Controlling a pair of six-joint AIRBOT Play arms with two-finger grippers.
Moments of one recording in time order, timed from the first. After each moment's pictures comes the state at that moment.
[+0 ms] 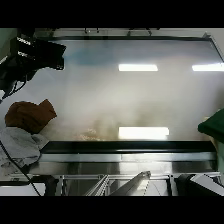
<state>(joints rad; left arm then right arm) 0.05 -1.56 1.39 -0.36 -1.85 -0.94 -1.17 -1.19 1.47 -1.42 1.73 1.73</state>
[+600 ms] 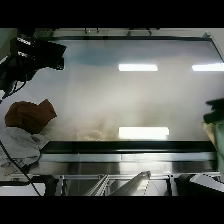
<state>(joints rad) 0.05 -1.56 1.39 -0.36 -1.85 -0.94 -1.08 -1.33 1.65 -0.71 1.34 1.64</state>
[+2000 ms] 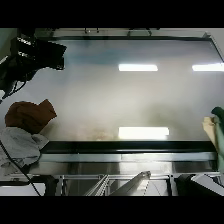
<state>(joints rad) 0.05 -1.56 1.39 -0.36 -1.85 -0.94 -1.21 -1.17 1.16 -1.55 1.54 1.70</state>
